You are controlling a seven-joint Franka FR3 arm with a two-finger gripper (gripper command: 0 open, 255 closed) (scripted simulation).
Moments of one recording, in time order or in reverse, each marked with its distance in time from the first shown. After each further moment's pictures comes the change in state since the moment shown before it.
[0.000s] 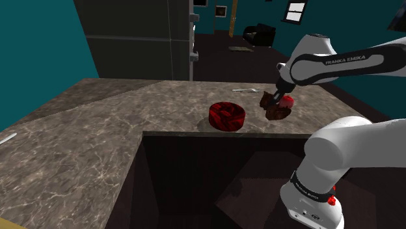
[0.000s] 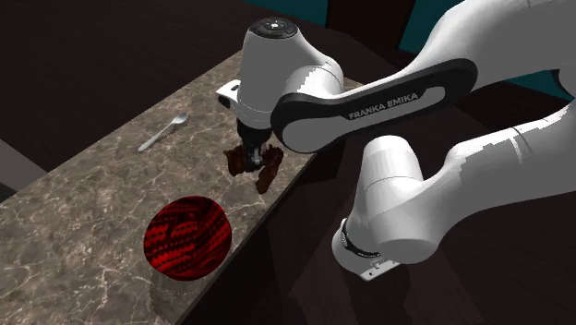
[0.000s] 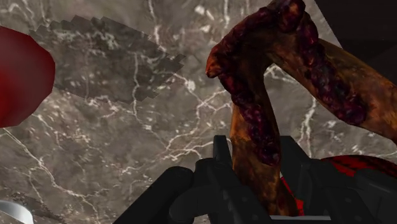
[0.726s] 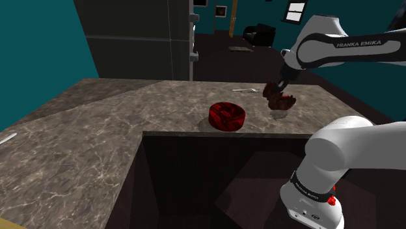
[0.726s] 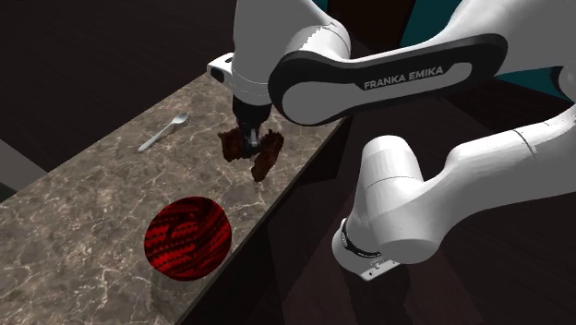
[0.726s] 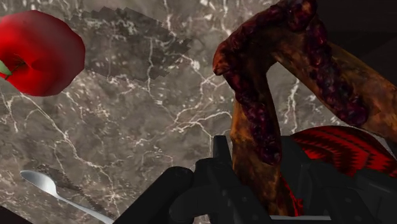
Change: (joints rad) arm 0.024 -0.057 0.050 0.121 0.049 -0.175 0.004
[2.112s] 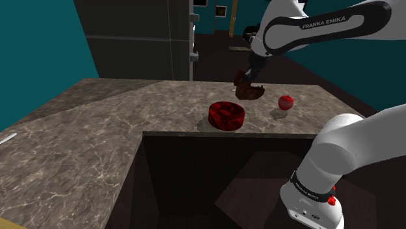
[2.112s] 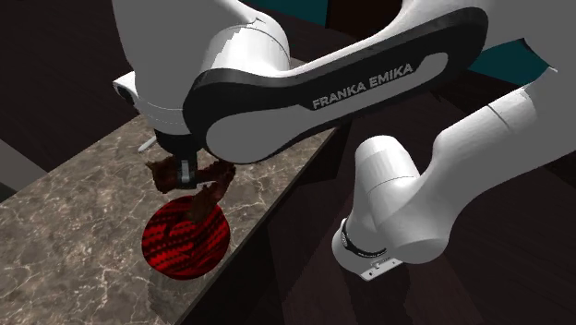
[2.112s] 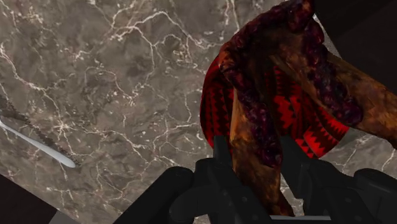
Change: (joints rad) arm 0.174 0.266 0.223 0.214 0.158 0.037 0.239
